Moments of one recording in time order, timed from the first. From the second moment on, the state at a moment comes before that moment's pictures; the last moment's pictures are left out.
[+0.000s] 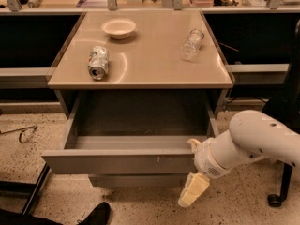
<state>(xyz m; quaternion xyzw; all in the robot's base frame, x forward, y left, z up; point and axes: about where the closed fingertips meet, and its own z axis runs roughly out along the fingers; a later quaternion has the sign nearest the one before) 0.412 -0.111 0.646 -0.57 0.77 0.19 0.19</state>
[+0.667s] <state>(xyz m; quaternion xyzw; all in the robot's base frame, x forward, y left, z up) 0.375 -0.108 0.652 -0.57 0.77 0.19 0.19</state>
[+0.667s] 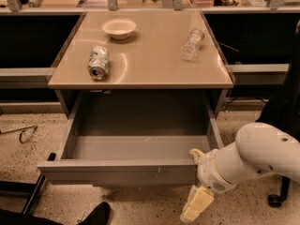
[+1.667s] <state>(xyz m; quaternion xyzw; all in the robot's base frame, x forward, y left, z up) 0.357 -0.107 0.653 -0.58 0.77 0.19 0.18</state>
